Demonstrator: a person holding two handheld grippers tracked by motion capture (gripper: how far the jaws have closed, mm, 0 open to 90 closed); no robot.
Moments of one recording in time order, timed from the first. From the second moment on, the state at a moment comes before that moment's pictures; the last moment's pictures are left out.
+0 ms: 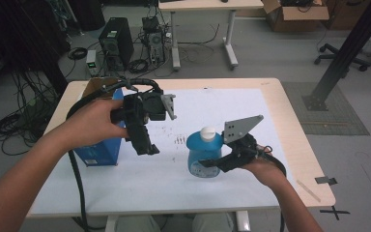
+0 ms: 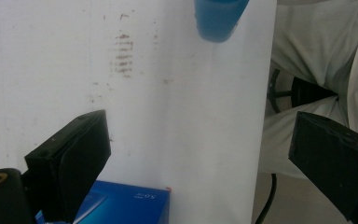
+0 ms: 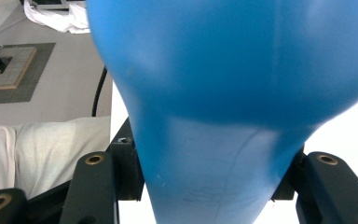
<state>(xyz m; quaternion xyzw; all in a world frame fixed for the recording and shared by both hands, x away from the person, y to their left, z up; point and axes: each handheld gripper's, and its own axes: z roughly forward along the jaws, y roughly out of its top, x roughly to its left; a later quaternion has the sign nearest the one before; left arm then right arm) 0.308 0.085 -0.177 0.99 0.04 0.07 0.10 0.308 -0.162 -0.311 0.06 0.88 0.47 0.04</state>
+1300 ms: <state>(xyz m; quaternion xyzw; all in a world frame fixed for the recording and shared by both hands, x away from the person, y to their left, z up) 0.310 0.063 -0.170 0.99 0.02 0.05 0.10 0.326 -0.092 -0.293 -0.01 0.88 0.48 0.01</state>
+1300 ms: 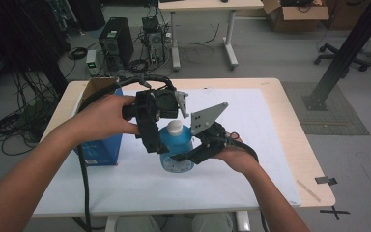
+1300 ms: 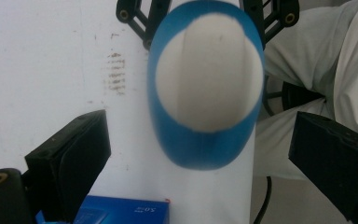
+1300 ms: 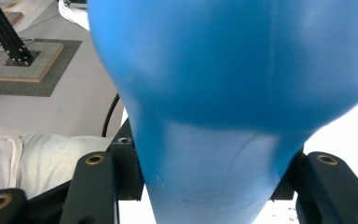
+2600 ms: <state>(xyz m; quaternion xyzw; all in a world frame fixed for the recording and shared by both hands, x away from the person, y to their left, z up) 0.314 0.049 -0.186 0.99 0.02 0.03 0.11 0.326 -0.087 -0.290 -0.02 0.88 0.48 0.01</state>
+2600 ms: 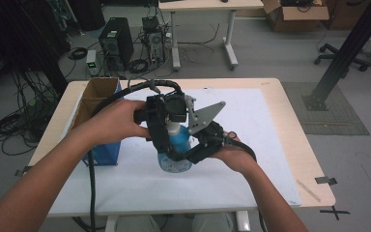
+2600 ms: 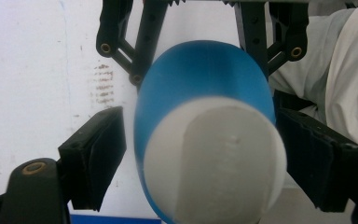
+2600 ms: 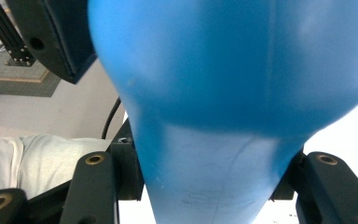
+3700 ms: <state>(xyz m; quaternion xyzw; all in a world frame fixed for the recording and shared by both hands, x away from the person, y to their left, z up) 0.313 0.050 -0.188 0.99 0.01 0.04 0.11 0.326 -0.085 -0.290 -0.02 0.88 0.48 0.01</state>
